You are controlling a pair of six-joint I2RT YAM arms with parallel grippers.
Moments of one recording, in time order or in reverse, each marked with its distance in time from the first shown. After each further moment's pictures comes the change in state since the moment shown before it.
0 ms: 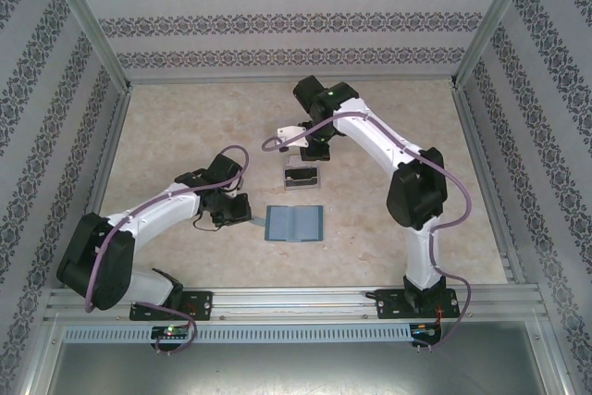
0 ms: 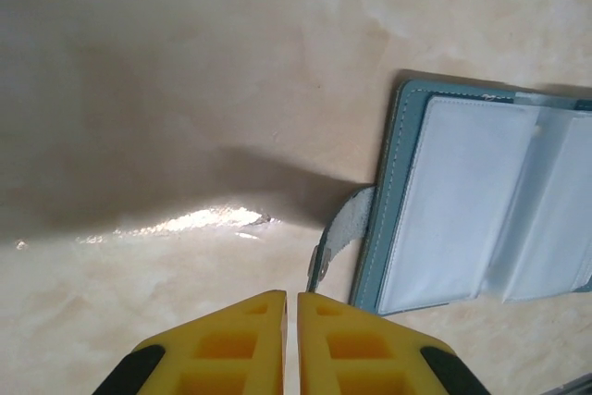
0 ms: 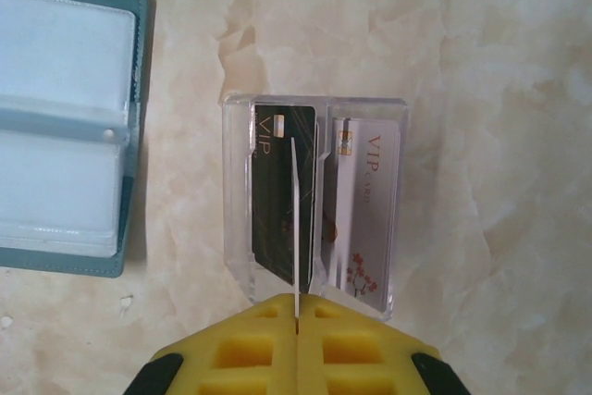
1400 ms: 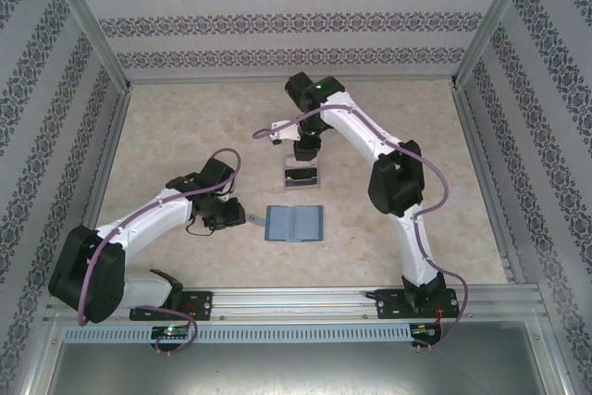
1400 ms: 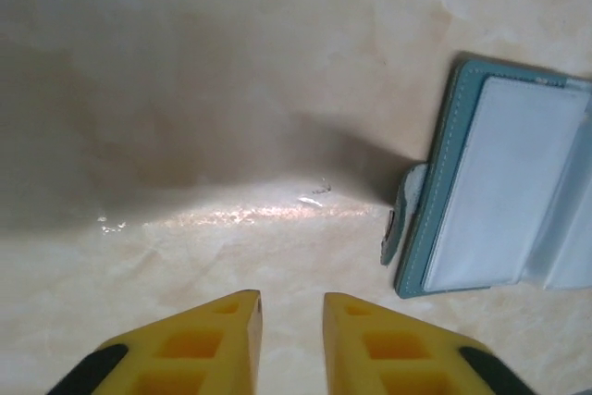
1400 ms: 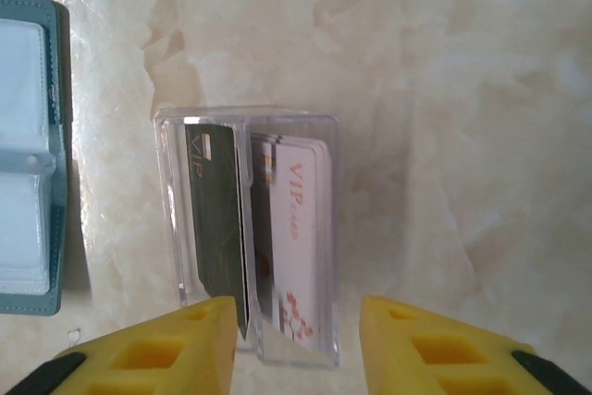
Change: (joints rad) left arm 0.027 -0.072 -0.029 -0.058 -0.052 0.020; right arm -0.018 0.145 0.180 -0.037 0.023 0.066
